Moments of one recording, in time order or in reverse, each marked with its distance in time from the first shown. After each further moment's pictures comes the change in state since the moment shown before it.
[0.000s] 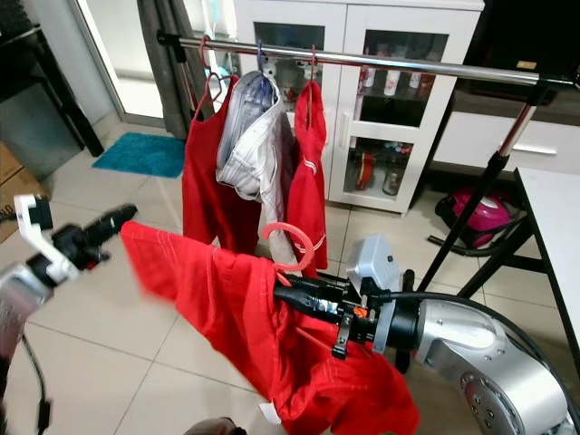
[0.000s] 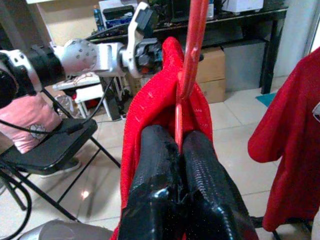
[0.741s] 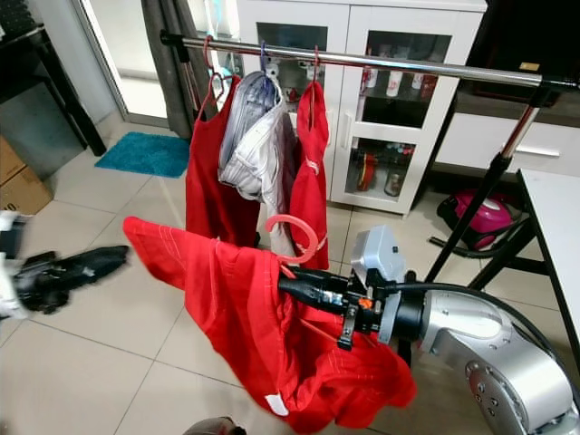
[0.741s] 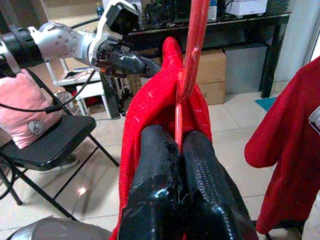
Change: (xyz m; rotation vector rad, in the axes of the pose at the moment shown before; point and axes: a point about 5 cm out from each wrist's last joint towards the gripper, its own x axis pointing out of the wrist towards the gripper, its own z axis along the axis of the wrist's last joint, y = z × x) left arm -0.032 -0.022 0.016 0.059 0.288 -0.376; right arm -0.003 -0.007 0.007 -0.033 0.004 0.008
